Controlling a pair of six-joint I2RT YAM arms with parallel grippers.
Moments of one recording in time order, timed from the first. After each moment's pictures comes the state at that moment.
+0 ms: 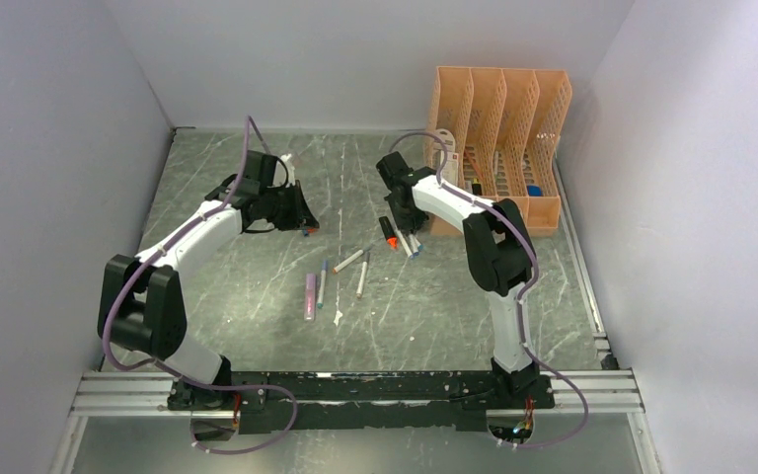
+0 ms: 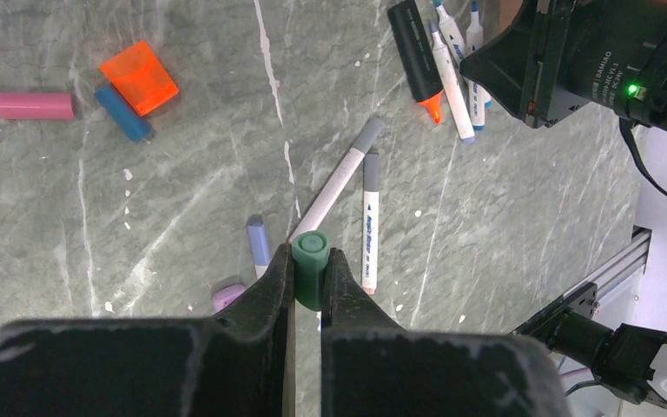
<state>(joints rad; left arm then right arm) -0.31 1.54 1.12 -0.42 0.37 -0.42 0.53 2.13 1.63 -0.75 0.23 0.17</state>
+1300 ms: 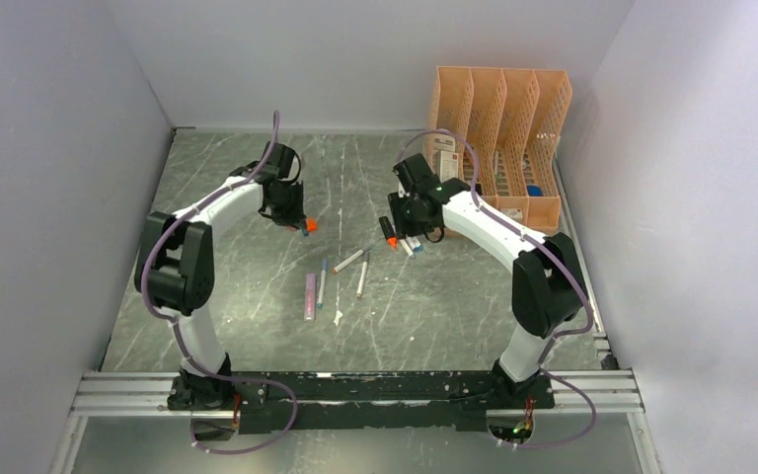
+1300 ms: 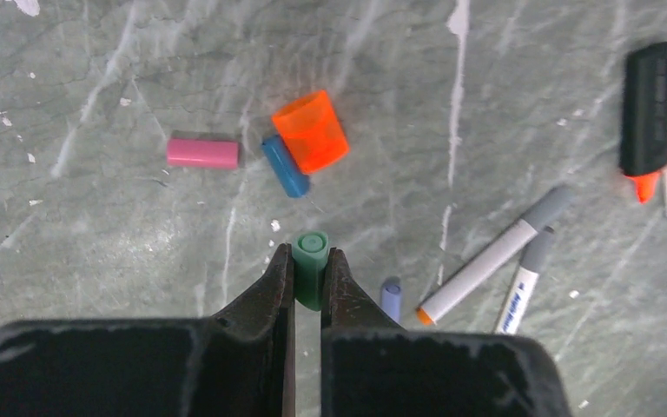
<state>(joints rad) -0.31 1.82 1.34 -0.58 0.12 -0.32 0.55 1.75 1.38 -0.67 0.06 0.25</state>
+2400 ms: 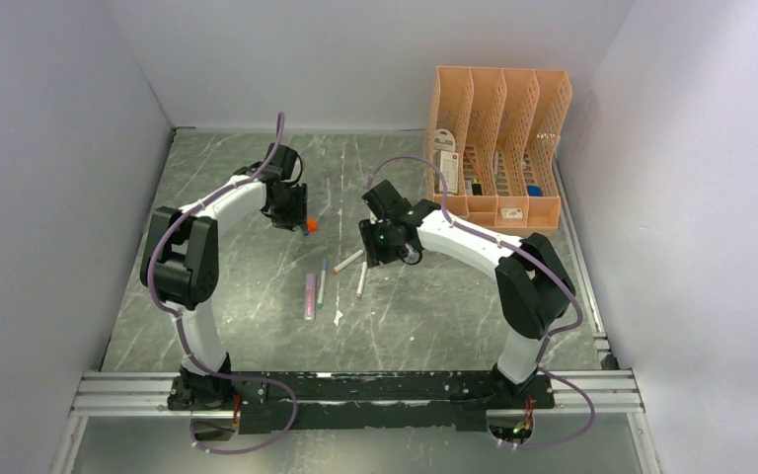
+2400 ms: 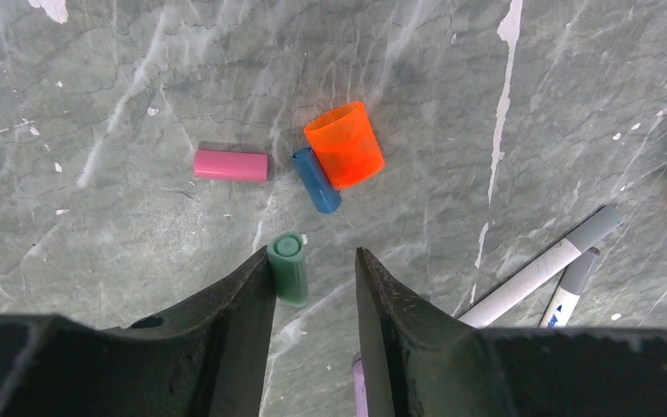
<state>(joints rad) -0.31 1.89 1.36 -0.59 0.05 -0.29 0.73 1.76 1.28 -0.59 -0.03 0.37</state>
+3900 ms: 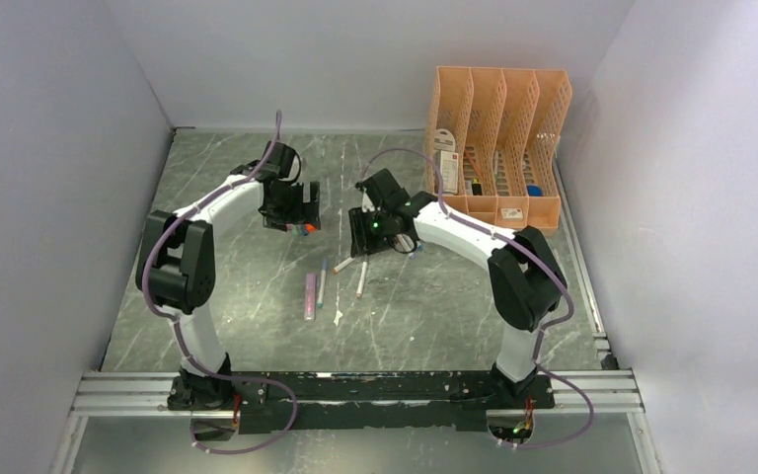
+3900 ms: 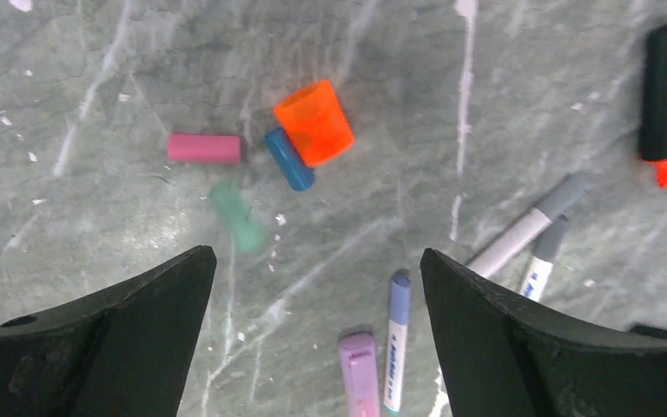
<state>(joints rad) -0.31 1.87 1.36 -0.61 0.10 -0.28 0.72 1.82 1.33 -0.53 -0.15 0.40</state>
